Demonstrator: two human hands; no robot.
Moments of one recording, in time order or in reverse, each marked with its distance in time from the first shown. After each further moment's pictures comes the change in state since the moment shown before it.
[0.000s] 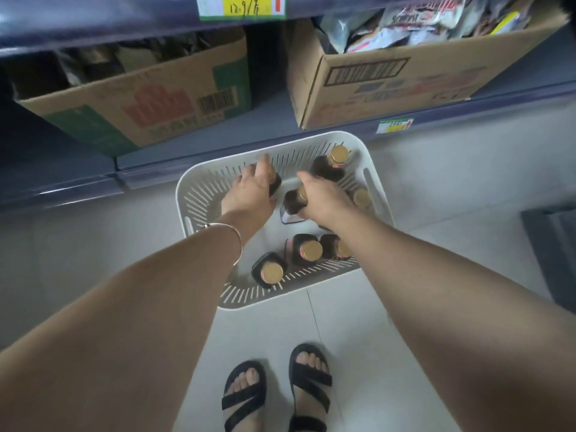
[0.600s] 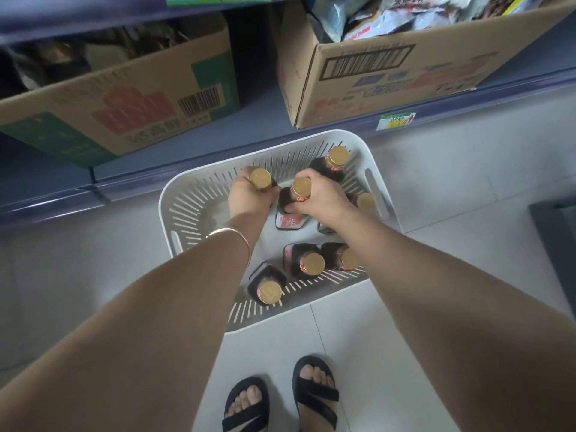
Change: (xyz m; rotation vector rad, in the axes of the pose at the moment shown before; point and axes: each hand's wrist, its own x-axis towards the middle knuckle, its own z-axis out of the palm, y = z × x) left_hand 0.041 0.001 0.036 -0.816 0.178 -0.304; right_hand 0.033 0.021 0.016 0.496 0.071 0.044
